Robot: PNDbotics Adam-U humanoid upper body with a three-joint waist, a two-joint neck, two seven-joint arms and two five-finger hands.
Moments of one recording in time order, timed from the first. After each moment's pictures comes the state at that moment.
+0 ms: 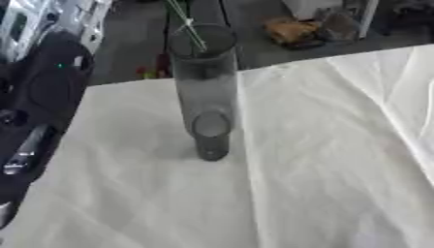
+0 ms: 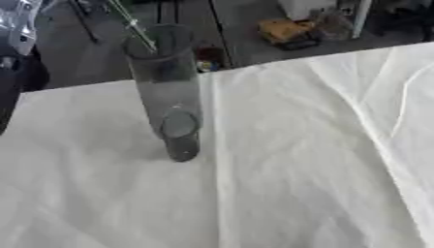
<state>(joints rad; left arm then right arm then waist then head) -1.31 0.48 -0.19 -1.56 0.68 -0.01 0.66 -0.34 -0.36 -0.10 -1.98 0.13 -0.61 -0.61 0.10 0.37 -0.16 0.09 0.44</state>
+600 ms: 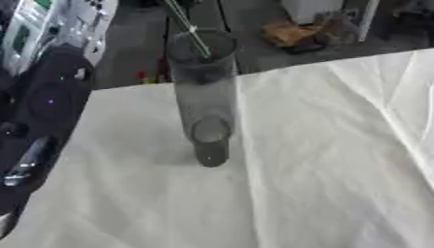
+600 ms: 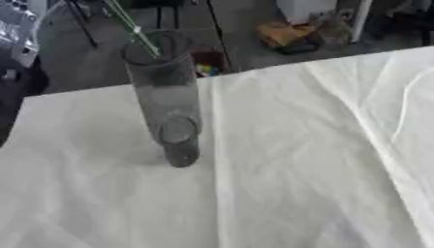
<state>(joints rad) -1.31 0.48 -0.19 -1.59 0.67 -0.07 0.60 -0.35 -0.36 -0.10 -1.98 0.13 -0.61 -0.61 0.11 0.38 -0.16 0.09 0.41</state>
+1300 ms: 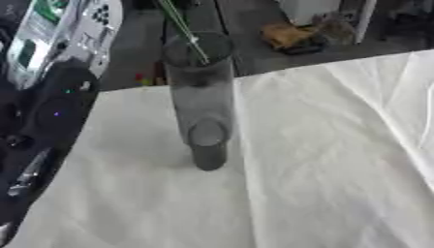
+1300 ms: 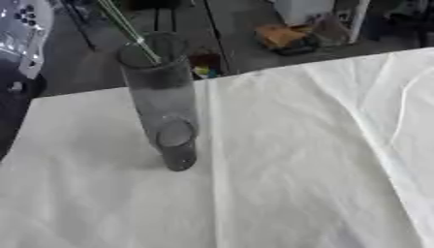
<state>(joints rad) -1.29 0.48 -0.21 -1.59 0.63 -0.08 0.56 -0.35 -0.36 -0.10 -1.98 0.13 -0.61 -0.61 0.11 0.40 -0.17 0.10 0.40</state>
